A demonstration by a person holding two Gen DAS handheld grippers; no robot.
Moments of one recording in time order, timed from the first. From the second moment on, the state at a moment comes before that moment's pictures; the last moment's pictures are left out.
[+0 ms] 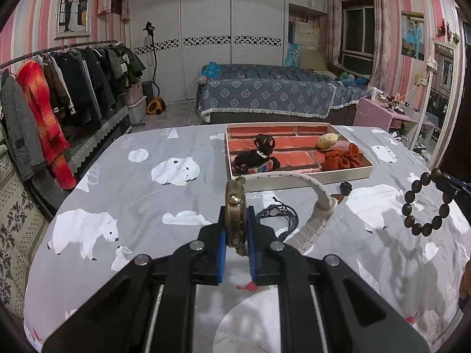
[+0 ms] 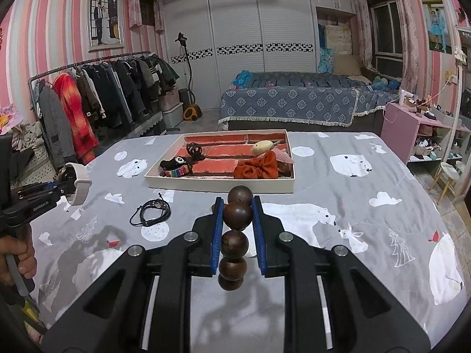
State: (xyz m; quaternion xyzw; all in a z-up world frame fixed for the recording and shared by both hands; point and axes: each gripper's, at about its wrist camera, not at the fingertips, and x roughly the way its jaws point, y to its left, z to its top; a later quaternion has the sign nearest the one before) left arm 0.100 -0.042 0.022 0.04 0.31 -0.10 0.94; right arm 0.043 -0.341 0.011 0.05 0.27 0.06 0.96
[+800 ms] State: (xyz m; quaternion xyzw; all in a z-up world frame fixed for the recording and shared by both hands) left arm 0.174 -0.074 0.038 0.03 0.29 -0.11 0.95; right arm 0.121 -0.353 0.027 0.04 0.26 0.05 0.96
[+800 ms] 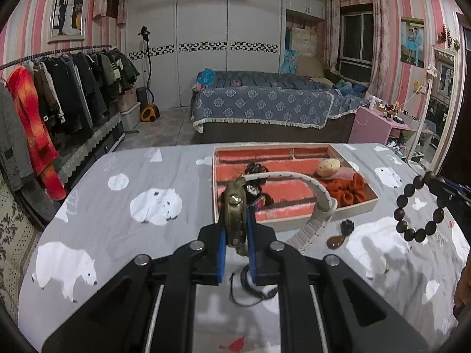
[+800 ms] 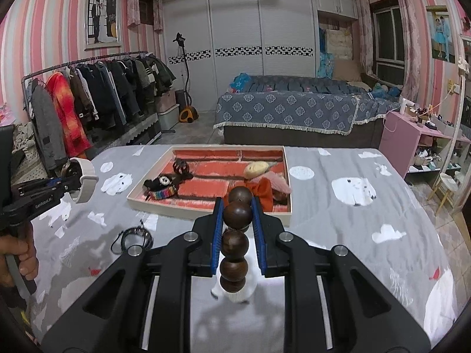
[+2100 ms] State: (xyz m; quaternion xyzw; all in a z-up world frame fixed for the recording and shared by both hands) left arm 0.335 -0.153 -0.048 0.04 0.34 -0.14 0.93; right arm 0.328 -0.323 -0.027 0.02 0.30 0.06 0.95
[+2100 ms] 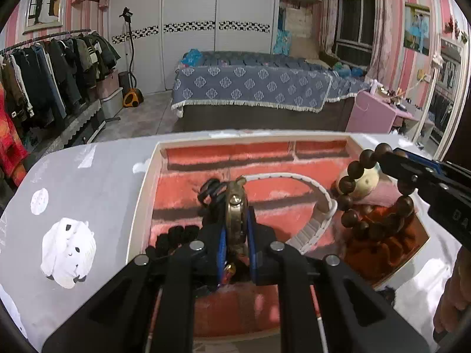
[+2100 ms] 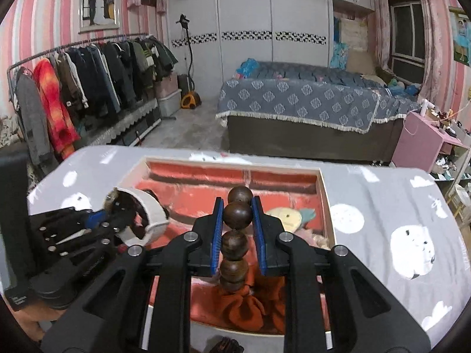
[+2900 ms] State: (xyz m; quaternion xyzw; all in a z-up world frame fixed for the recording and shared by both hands) left arm 0.338 -0.148 -0.070 0.00 0.36 -0.13 0.93; right arm 0.333 -0.335 -0.054 0.01 0.31 0.04 0.95
